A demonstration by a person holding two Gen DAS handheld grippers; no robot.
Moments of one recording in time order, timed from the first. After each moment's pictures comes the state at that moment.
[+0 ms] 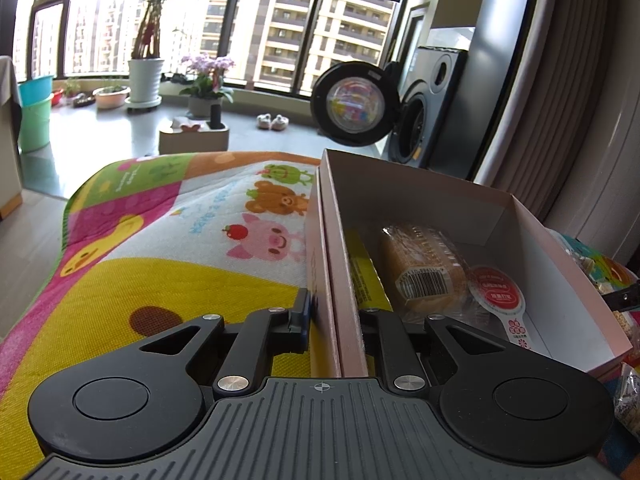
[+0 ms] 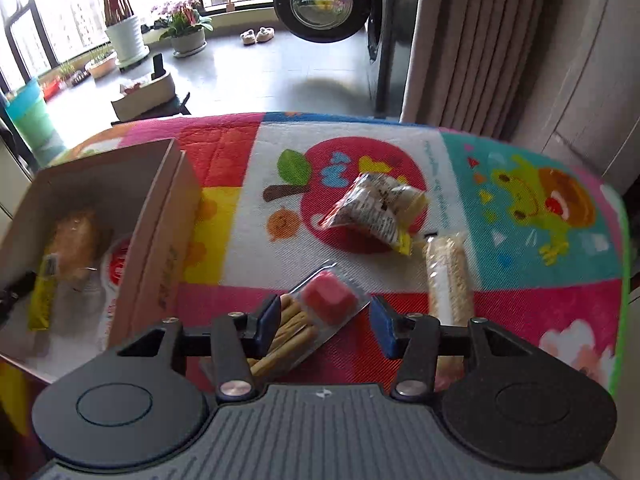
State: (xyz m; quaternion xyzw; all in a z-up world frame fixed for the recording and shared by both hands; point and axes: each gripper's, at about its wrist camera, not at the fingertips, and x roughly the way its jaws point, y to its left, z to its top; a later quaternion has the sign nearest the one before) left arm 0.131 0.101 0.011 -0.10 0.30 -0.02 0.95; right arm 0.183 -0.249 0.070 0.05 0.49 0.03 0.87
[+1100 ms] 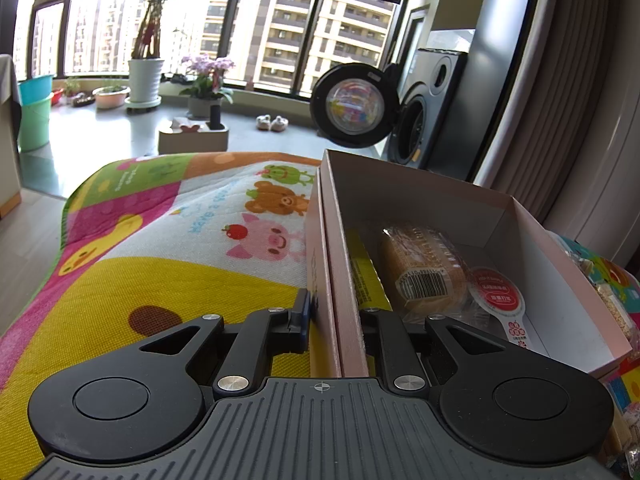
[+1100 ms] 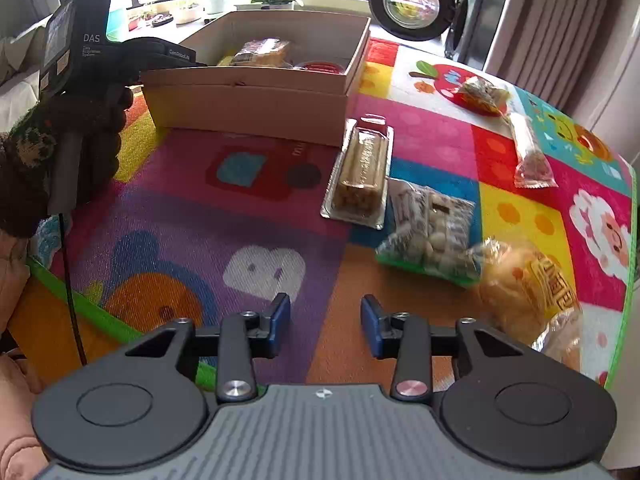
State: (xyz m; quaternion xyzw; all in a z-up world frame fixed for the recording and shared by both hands) left arm 0.132 0.103 0.011 -0.11 0.30 -0.03 0.95; right arm -0.038 -0.164 0.046 -0.08 0.47 0.10 0.87
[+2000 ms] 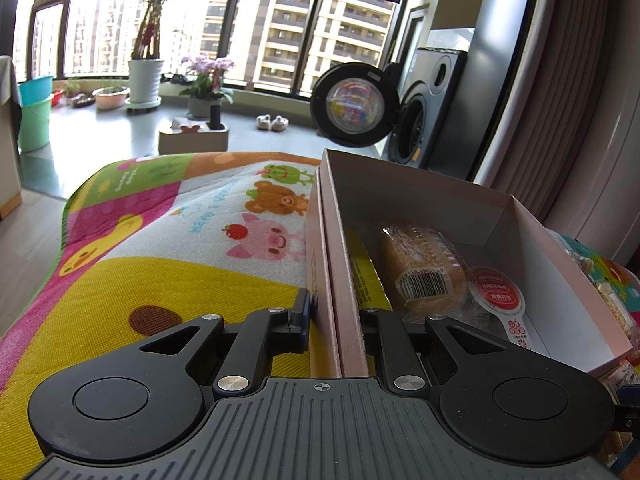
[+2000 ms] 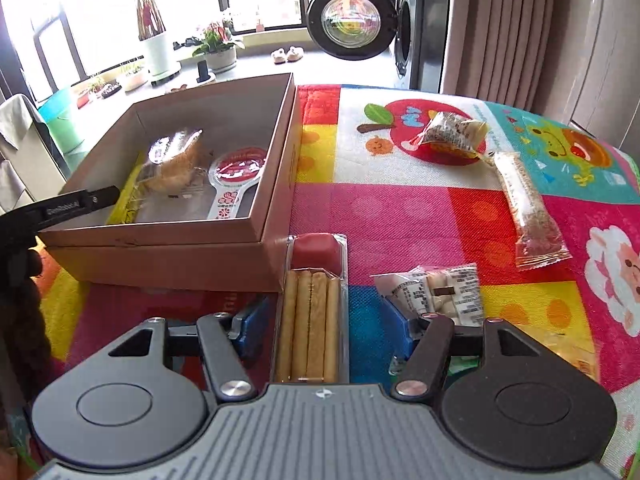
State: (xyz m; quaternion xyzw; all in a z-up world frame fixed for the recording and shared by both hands) left arm 0.132 0.103 0.011 -0.11 0.30 -0.03 0.95; right arm 0.082 -0.176 0.040 0.02 0.44 0.05 0.90
